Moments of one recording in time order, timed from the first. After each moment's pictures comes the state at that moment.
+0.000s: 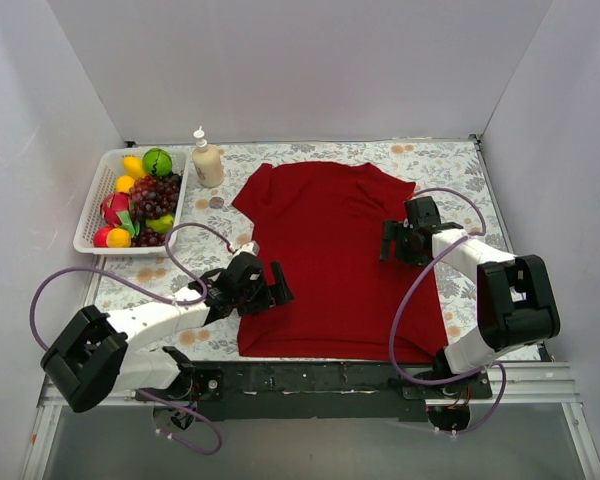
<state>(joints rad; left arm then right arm) -0.76 1.23 0.52 -0.16 -0.01 -0.91 0.23 1.54 0.83 -0.36 0.00 0.33</state>
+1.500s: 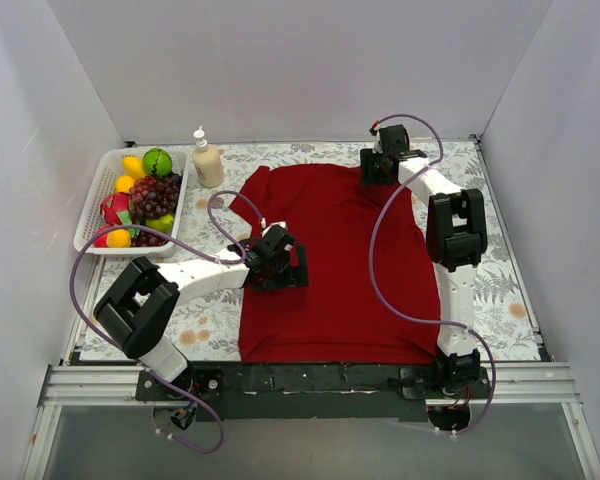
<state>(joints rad) -0.78 1.59 0.88 -0.31 -0.07 -0.78 0.23 2.27 1.85 -0.42 -0.07 0.12</state>
